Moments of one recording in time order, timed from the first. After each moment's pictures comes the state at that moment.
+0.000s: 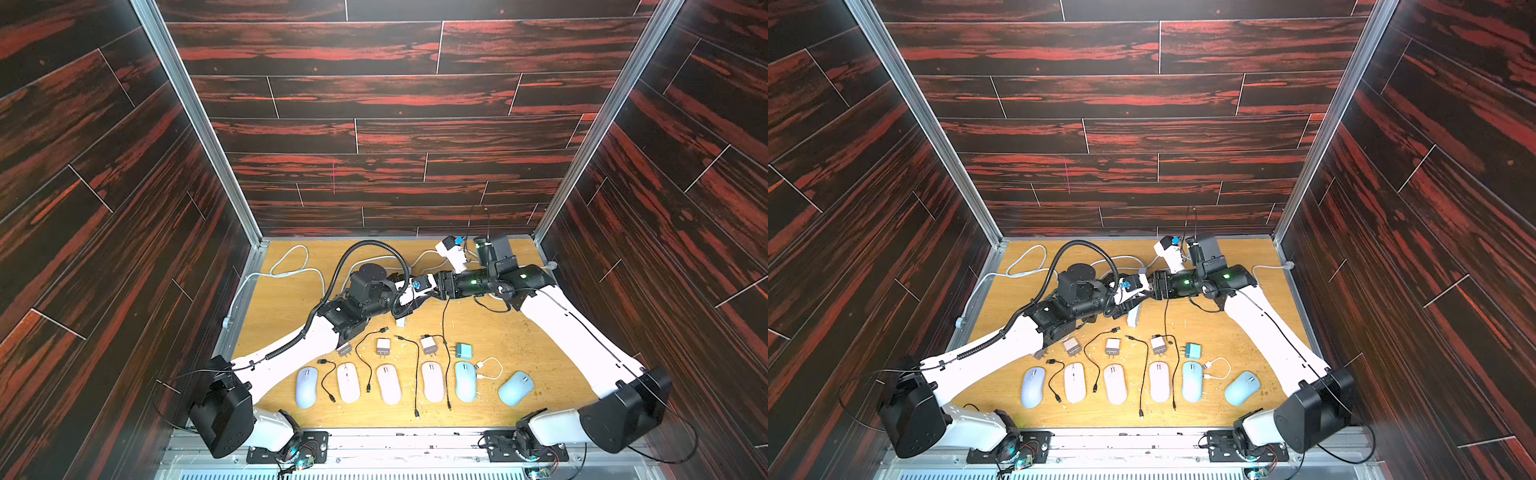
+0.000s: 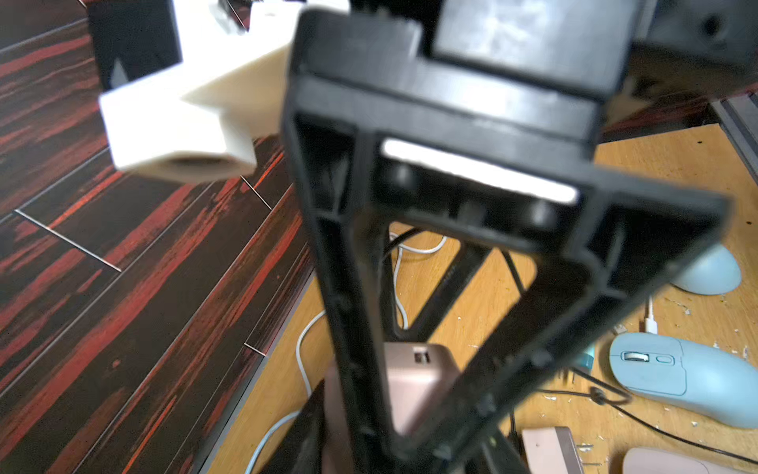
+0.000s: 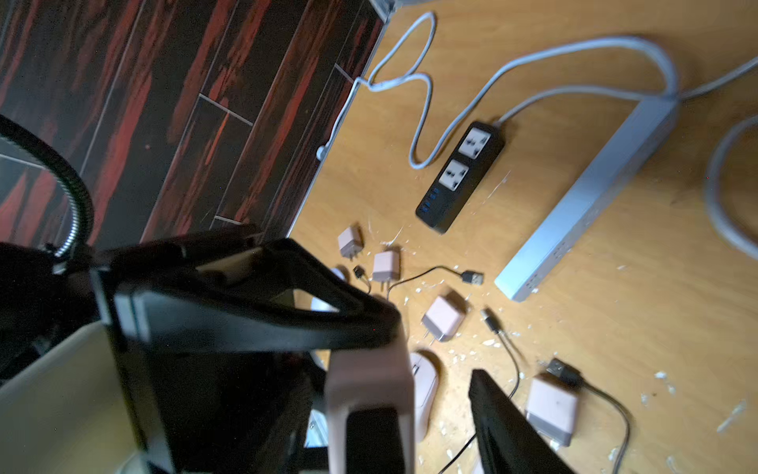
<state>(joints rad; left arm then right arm) -0.72 1.42 1.08 0.08 0.32 0.53 0.47 1.39 1.39 -0.69 -0.60 0.33</state>
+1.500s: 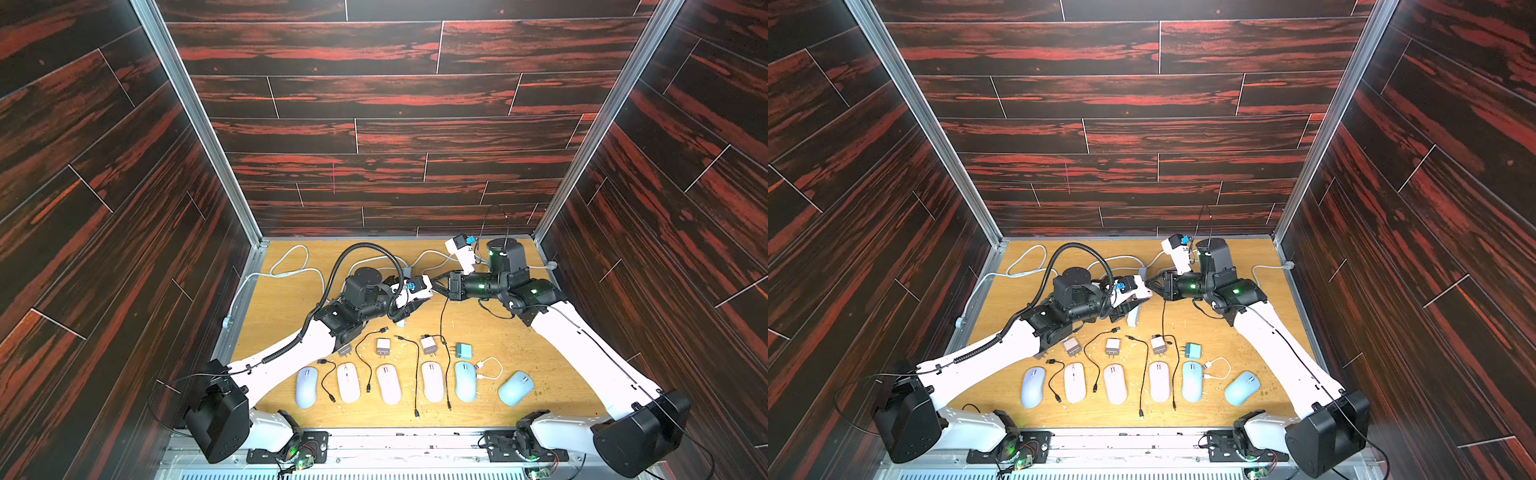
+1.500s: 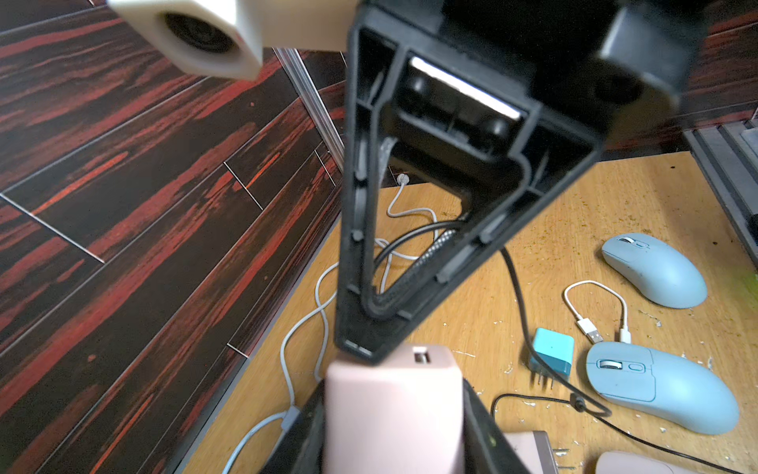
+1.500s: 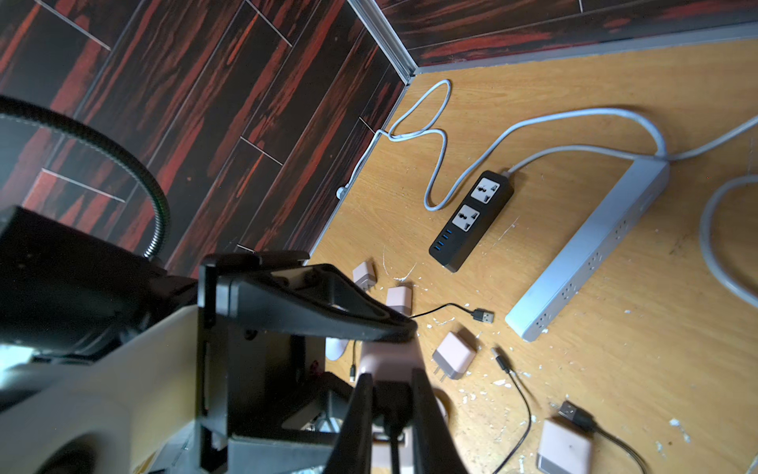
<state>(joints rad) -0.72 1.39 1.03 0.11 0.36 0.49 0.46 1.30 1.26 -0.50 -0.66 0.39</state>
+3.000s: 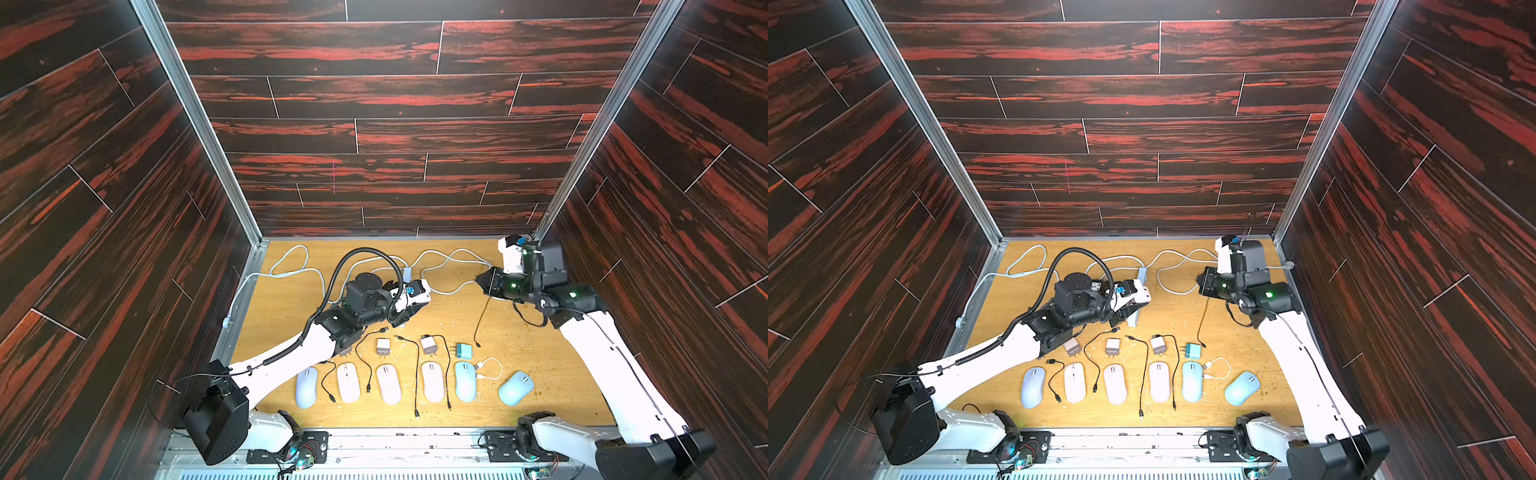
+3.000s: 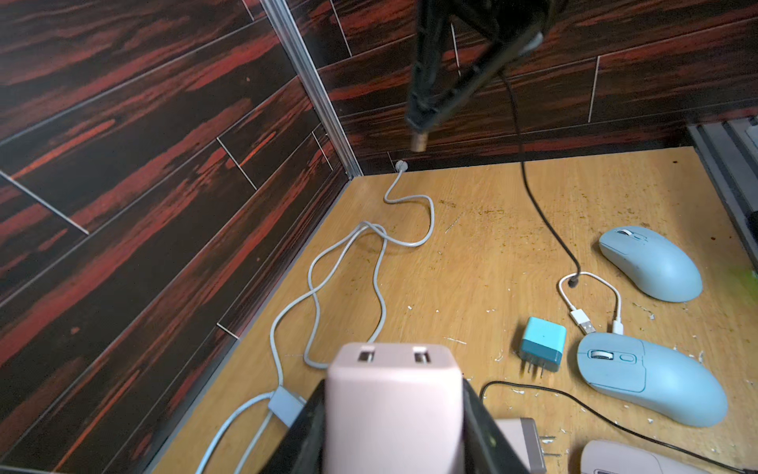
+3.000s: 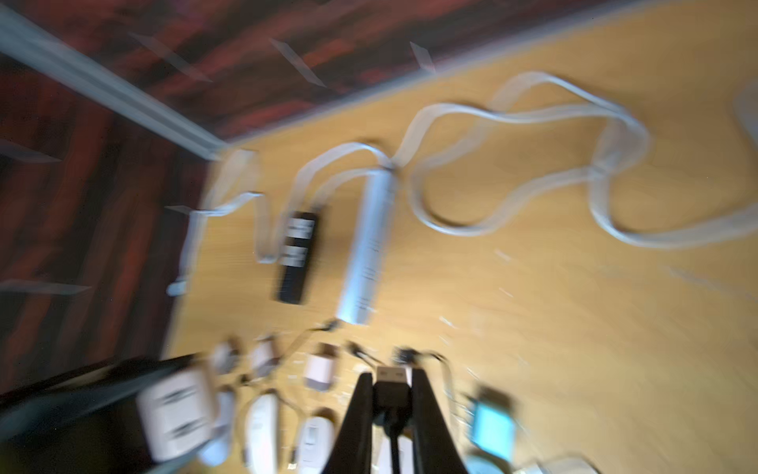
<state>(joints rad) -0.73 1.38 0.97 0.15 0.31 0.43 0.28 1.22 1.33 -0.91 -0.10 0.45</state>
